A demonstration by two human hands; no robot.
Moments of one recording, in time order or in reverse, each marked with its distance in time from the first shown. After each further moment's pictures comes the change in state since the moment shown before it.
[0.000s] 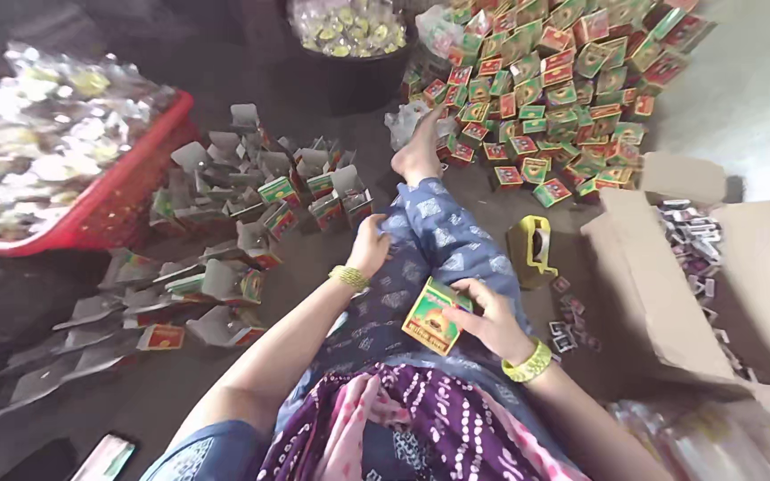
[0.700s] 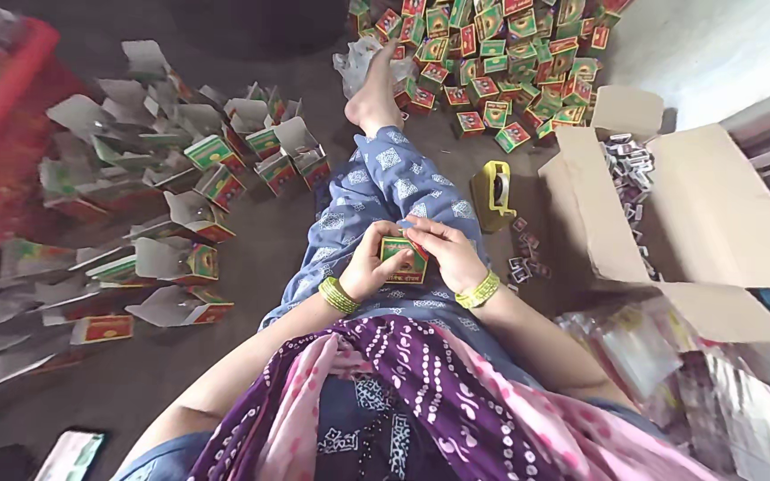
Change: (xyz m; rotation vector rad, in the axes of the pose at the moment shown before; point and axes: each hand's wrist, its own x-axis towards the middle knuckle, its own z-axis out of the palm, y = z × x) left_hand -0.106 0.000 0.061 -0.394 -0.304 0.484; right_hand 0.012 -0.021 0.012 0.359 0.190 0.267
